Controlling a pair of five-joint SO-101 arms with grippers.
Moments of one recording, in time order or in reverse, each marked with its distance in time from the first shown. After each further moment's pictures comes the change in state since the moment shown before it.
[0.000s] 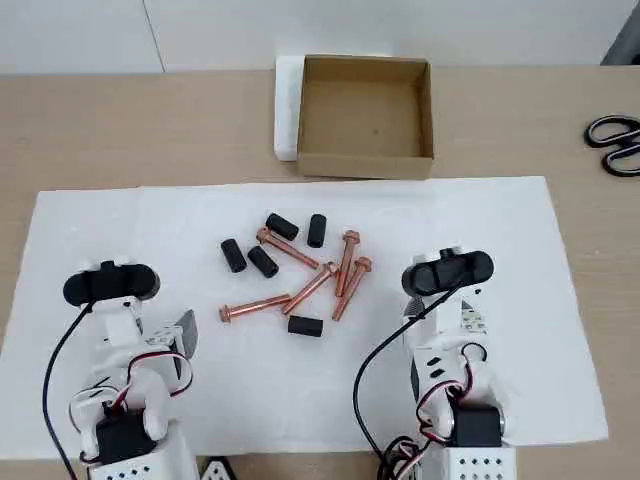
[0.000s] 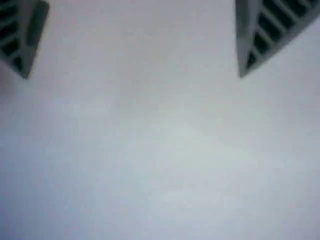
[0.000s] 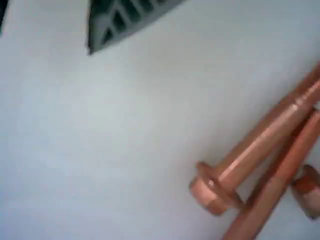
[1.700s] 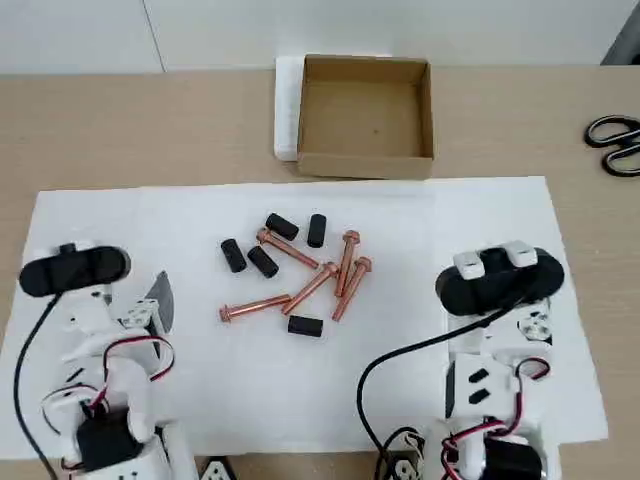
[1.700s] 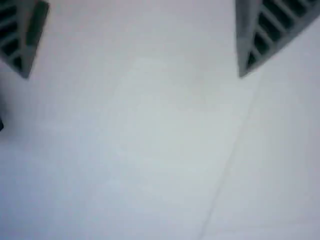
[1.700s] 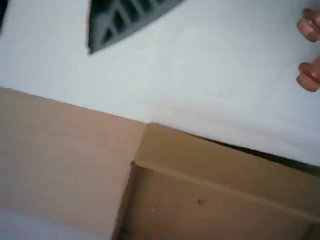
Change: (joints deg) left arm -2.9 11.2 -15.6 -7.9 0.0; right arm 9.6 1.8 -29.6 4.6 11.0
